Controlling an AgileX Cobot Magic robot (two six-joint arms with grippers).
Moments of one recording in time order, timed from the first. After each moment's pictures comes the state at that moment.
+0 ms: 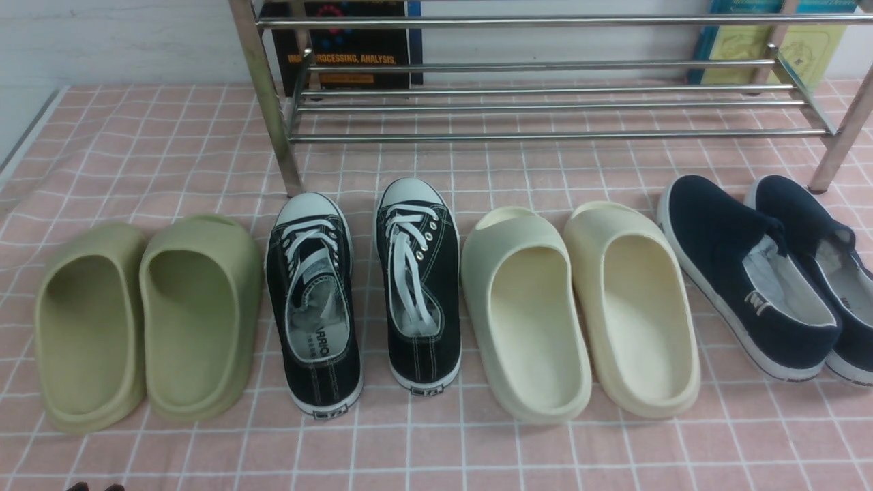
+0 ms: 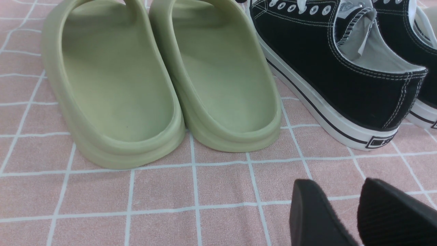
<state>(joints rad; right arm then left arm) -0.01 0.03 -0.02 -0.08 -0.58 0.15 -0.14 -0.01 0.02 -0.10 0.38 0.02</state>
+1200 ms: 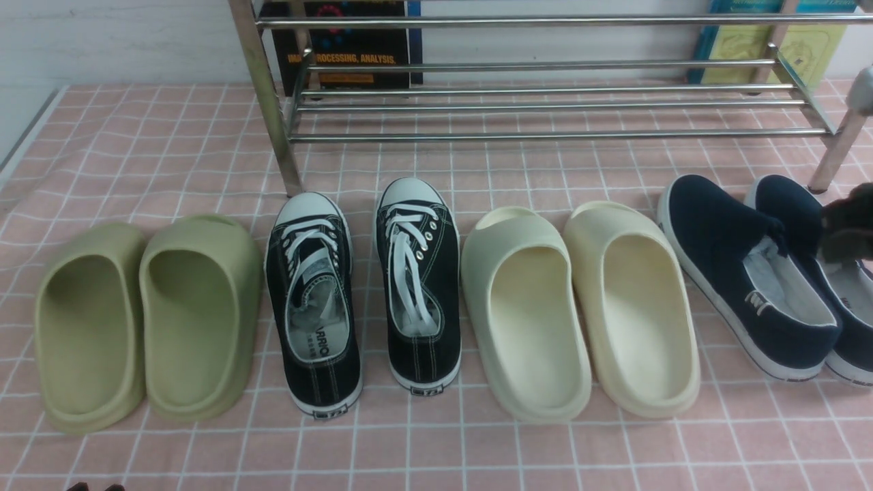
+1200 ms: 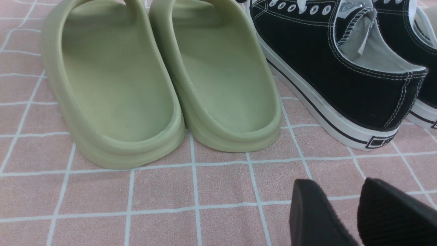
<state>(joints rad) 0.00 1.40 -1.08 0.19 0.81 -0.14 -0.14 -0.01 0.02 -0.10 0.38 0.02</state>
